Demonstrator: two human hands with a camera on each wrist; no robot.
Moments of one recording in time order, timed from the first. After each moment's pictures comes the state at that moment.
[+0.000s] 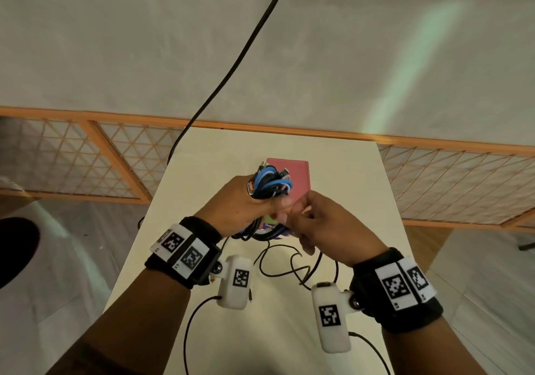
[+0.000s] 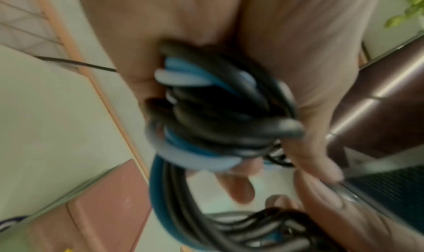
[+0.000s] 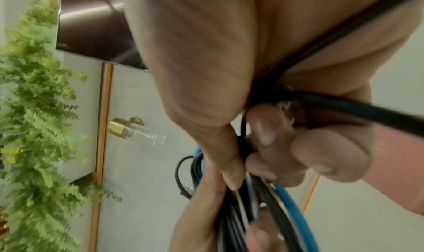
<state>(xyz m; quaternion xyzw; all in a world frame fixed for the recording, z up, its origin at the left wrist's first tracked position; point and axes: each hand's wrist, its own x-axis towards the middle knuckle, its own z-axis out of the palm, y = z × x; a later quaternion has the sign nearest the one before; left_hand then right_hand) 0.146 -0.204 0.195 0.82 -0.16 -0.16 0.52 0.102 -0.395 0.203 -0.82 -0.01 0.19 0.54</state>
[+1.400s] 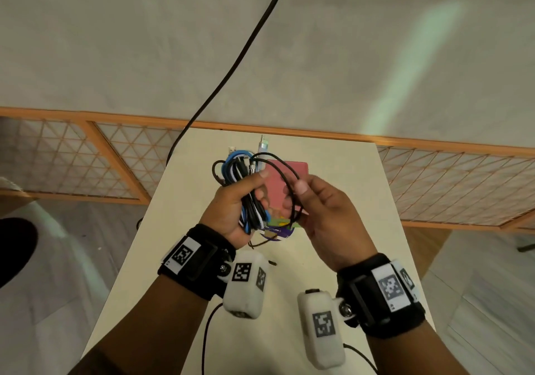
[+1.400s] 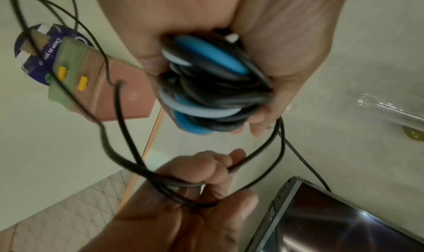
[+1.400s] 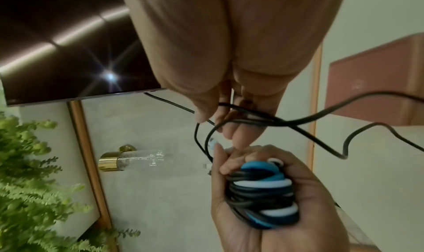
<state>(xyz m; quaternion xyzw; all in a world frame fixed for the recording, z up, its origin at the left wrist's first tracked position) 0.150 -0.223 0.176 0.41 0.09 -0.21 0.88 0.108 -0.383 0.187 -0.62 0.00 0.05 0.79</state>
